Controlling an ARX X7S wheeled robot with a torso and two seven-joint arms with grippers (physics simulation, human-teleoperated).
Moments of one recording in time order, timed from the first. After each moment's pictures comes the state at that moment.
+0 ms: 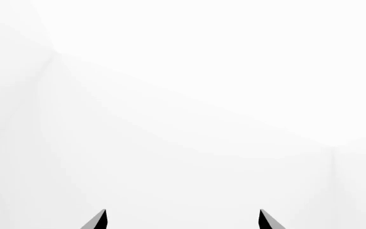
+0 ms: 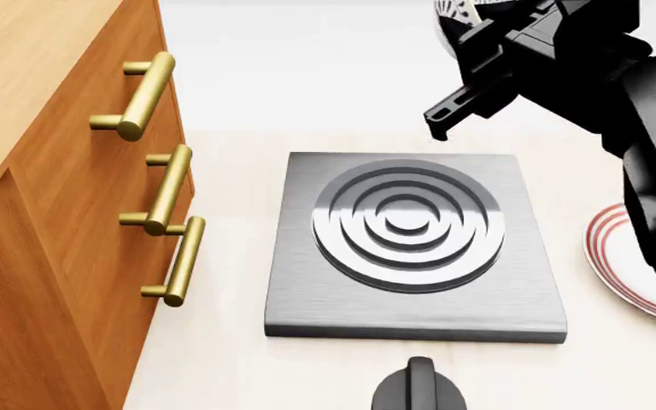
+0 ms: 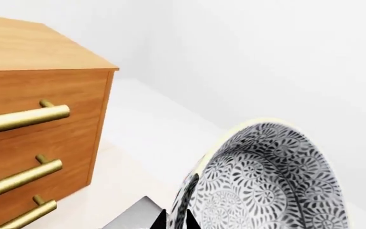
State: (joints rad) left arm -0.24 -0.46 -0.31 0.74 -0.91 -0.20 -0.20; right arm 1.39 0.49 -0.57 0.56 0.43 0.53 -0.58
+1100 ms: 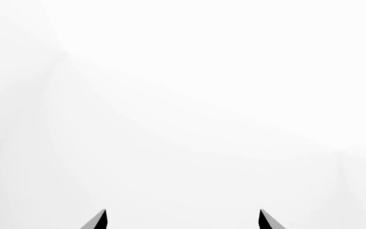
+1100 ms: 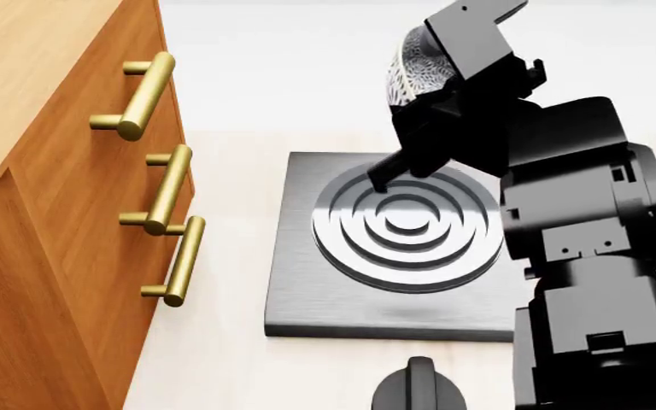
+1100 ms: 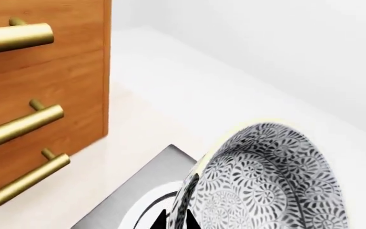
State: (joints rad) left arm -0.25 -0.46 -0.31 0.74 -0.91 -0.19 -0.24; right arm 1.49 0.15 -0.37 1.31 0.00 0.27 -0.71
